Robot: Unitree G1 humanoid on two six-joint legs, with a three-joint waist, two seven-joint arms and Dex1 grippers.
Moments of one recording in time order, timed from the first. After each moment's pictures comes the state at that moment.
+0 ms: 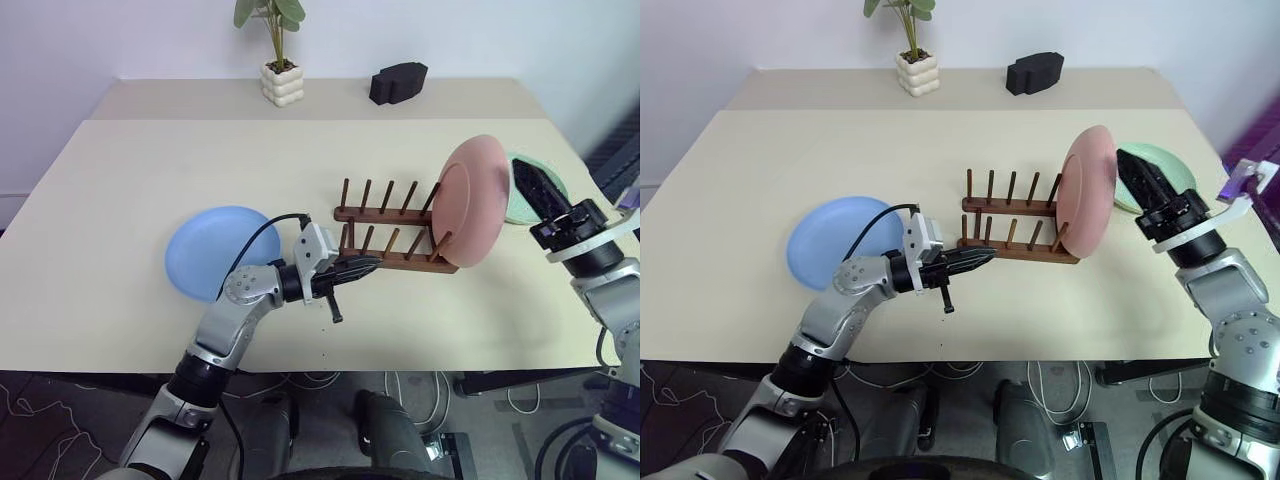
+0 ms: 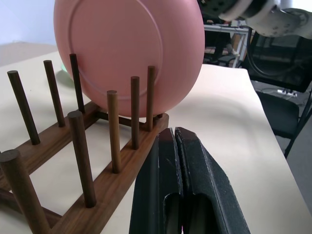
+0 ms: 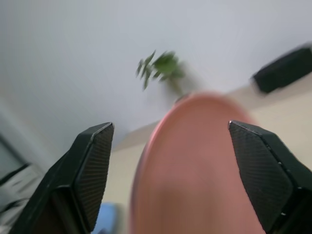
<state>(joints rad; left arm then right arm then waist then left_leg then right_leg) -0.38 0.22 -0.29 -0.08 -0.31 0.23 -0.86 -0.23 -0.57 -0.58 -0.18 1.22 0.60 0.43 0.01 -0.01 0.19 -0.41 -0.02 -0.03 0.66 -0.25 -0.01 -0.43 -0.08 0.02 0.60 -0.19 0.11</state>
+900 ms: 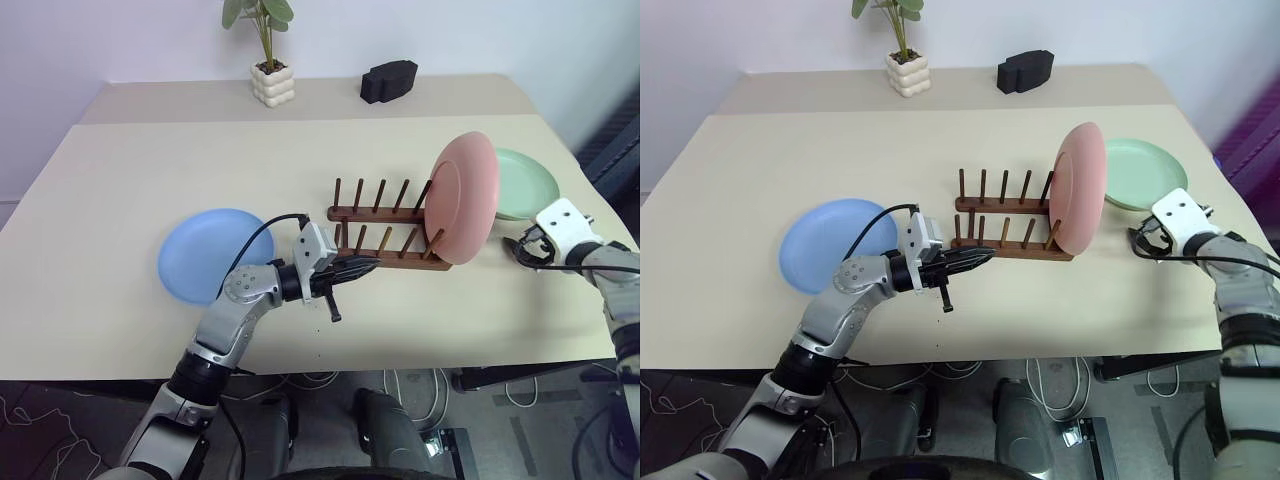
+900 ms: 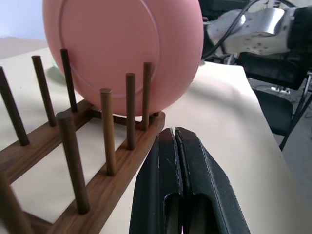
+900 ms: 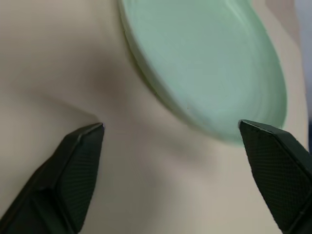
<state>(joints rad) -0.39 0.22 -0.28 -0.06 -0.31 0.23 -0.87 -0.61 -0.88 0.01 0.93 -0.07 -0.21 0.55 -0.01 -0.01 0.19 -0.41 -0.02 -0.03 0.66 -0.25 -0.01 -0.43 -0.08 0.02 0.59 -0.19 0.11</state>
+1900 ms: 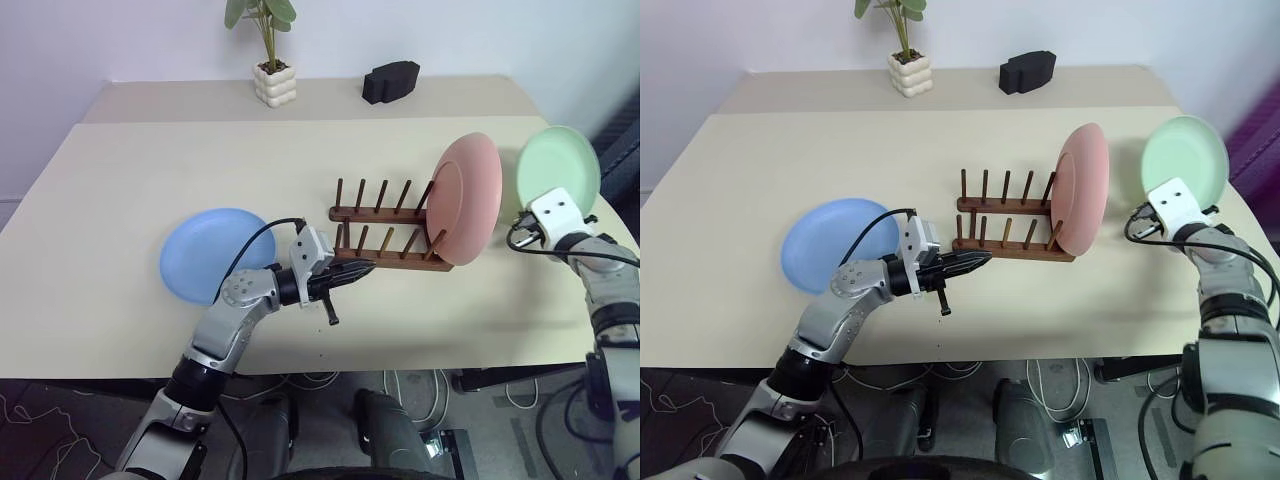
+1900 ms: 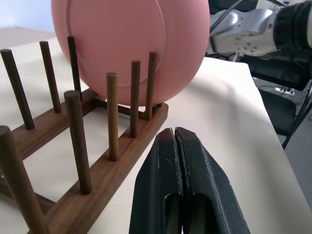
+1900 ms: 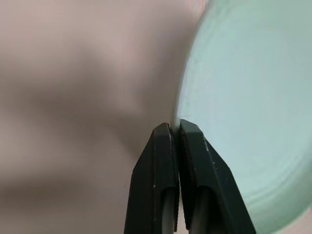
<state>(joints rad) -0.36 0.24 -0.28 -0.08 -0.32 0.26 -0.86 -0.65 -0.82 -0.09 1.07 -0.08 -0.34 0.44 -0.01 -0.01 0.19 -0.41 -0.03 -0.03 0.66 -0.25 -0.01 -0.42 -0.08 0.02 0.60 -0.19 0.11</state>
